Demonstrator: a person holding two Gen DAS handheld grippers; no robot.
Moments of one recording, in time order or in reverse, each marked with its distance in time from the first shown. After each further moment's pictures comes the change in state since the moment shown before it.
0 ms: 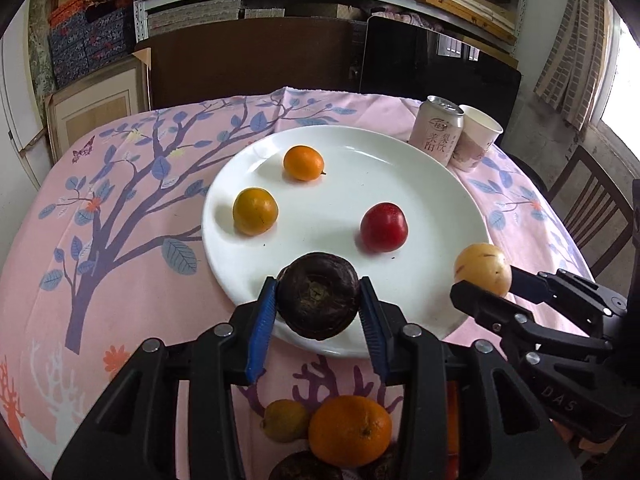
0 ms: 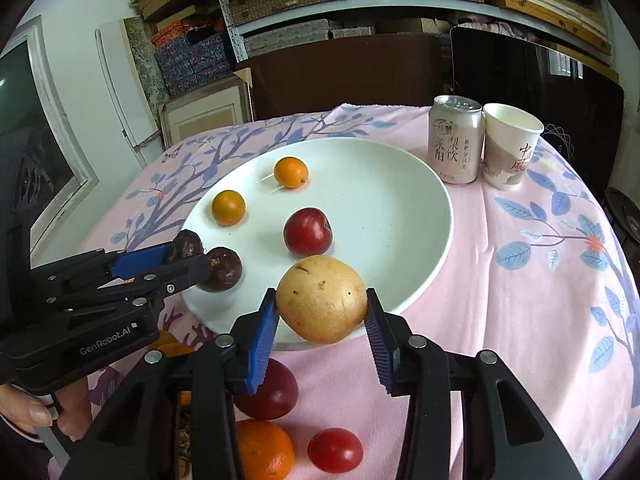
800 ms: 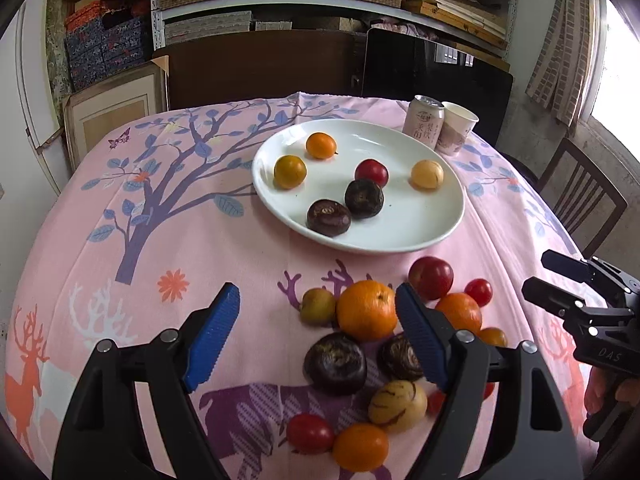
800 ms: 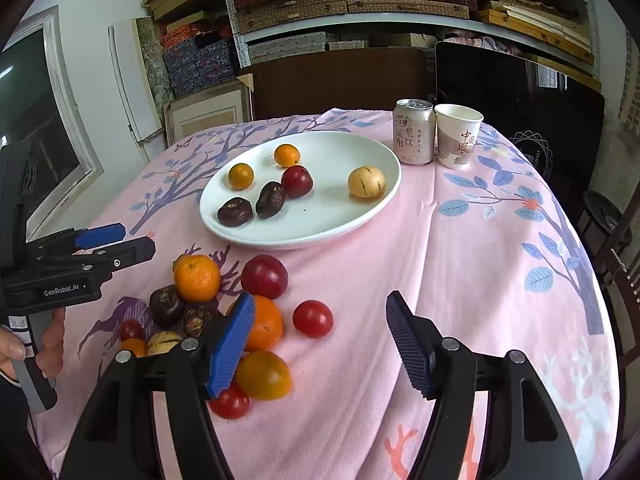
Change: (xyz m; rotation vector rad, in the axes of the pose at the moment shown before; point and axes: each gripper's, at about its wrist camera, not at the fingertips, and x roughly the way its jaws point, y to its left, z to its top) left arm -0.083 0.018 -0.069 0.027 -0.048 0.018; right arm -0.089 -0.007 -0.069 -0.041 -0.037 -0.026
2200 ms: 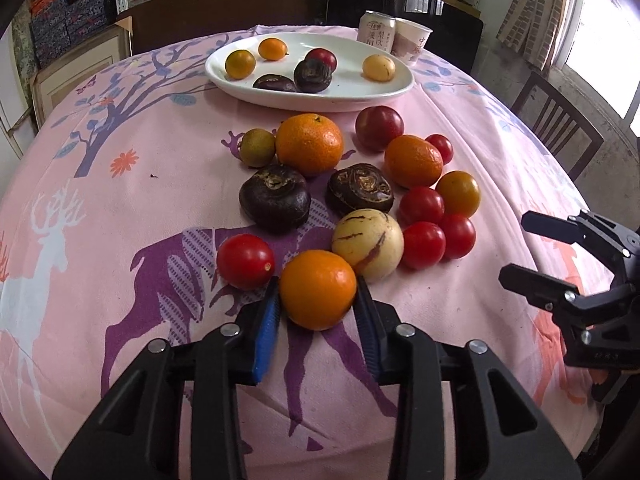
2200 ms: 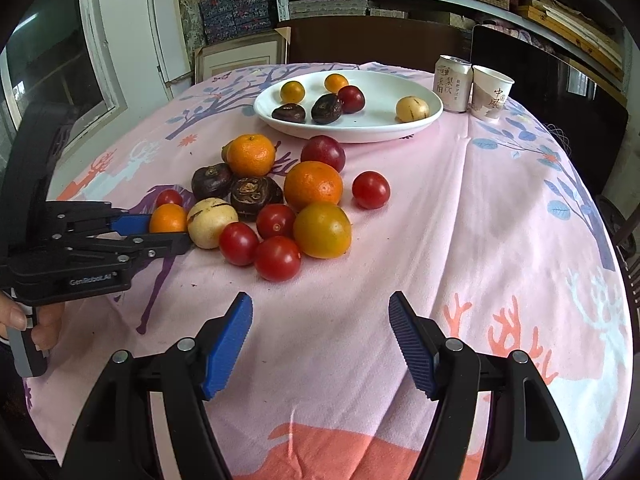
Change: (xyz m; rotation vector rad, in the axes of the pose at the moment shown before) left arm 0.003 -0.024 -0.085 0.074 0.167 -0.097; right arm -0.014 0.033 -0.071 -0.134 0.133 0.015
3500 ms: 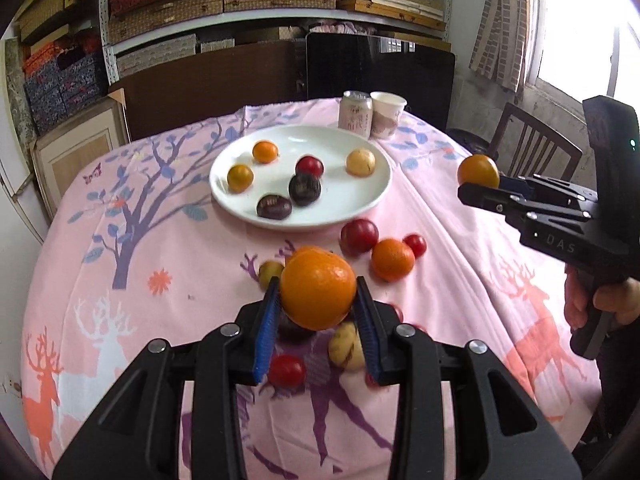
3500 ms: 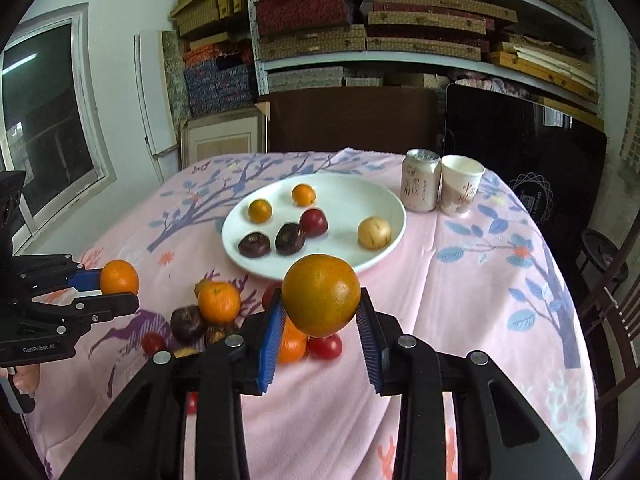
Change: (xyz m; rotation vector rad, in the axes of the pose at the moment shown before) left arm -0.063 -0.005 0.069 0.101 -0.194 0.015; right arm -0.028 -0.035 0.087 0.059 -0.264 -0.023
